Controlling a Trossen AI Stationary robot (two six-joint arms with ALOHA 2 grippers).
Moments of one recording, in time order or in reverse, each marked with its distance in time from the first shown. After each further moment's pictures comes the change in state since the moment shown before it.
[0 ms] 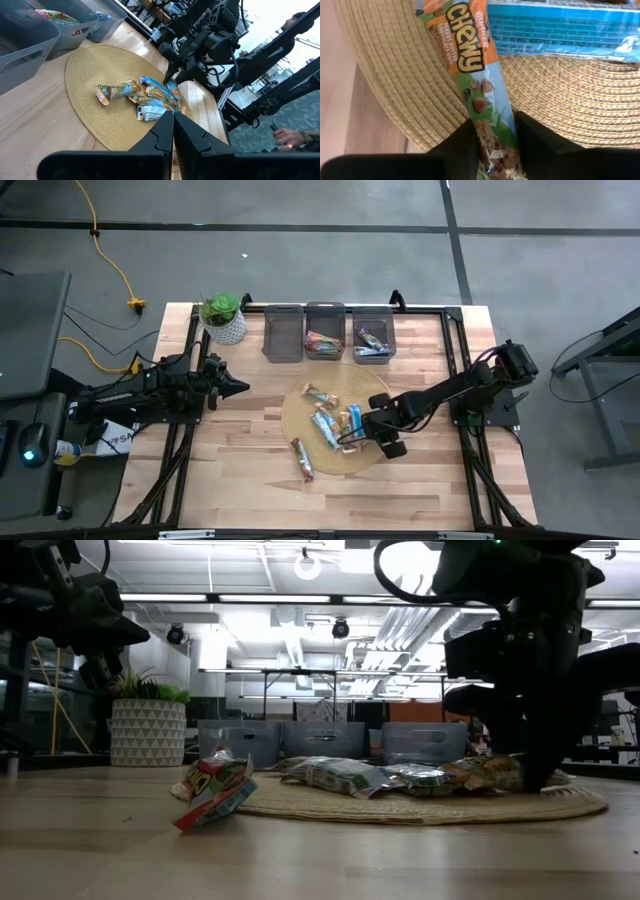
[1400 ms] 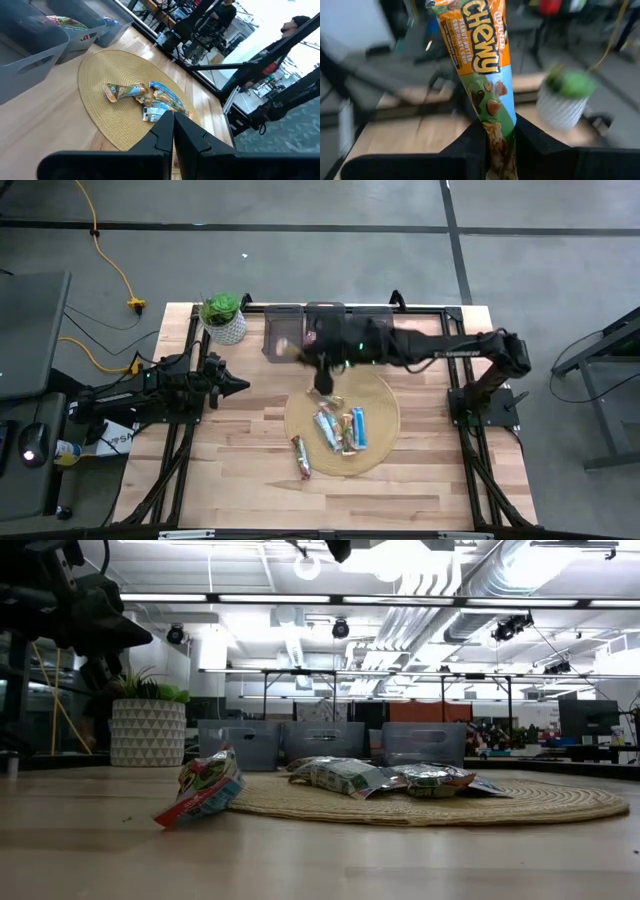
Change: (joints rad) left arm 0.000 0.000 0.000 0.000 -0.038 0.002; right arm -0.338 0.004 0.683 0.403 0.010 0.030
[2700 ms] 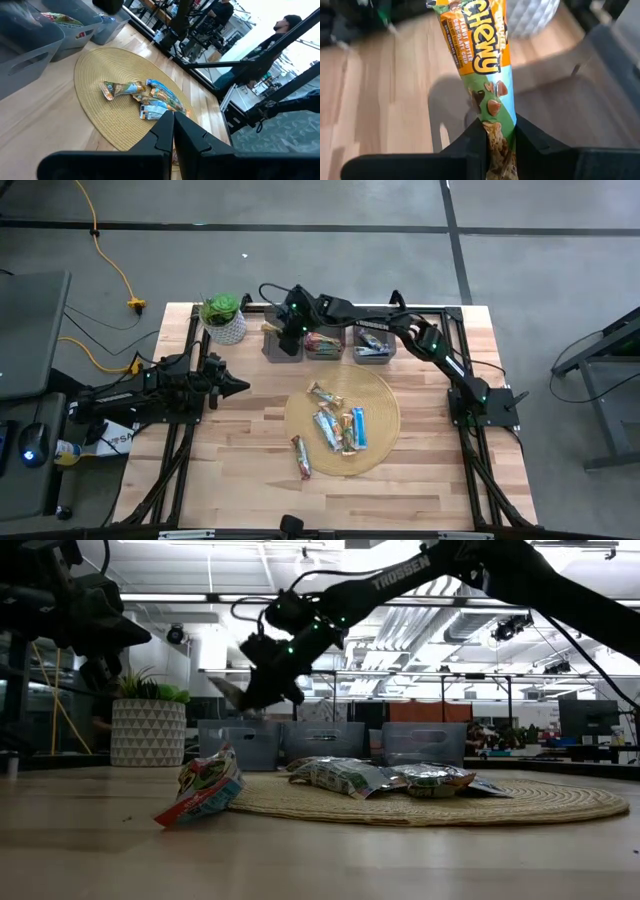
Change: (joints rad) left arm 0.000 0.000 0.000 0.000 0.018 -0.002; right arm -0.335 0.744 0.609 -0.359 -0.291 -0.057
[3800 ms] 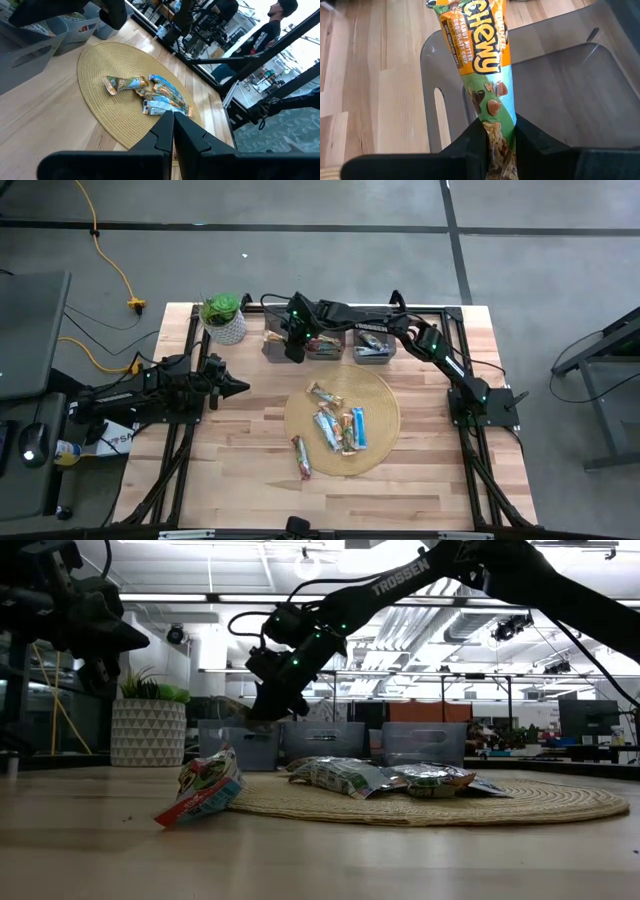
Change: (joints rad) left arm 0.000 0.000 0.000 -0.026 0.004 0.001; right arm 0.002 0.000 -0.055 -0.049 0.004 -0.056
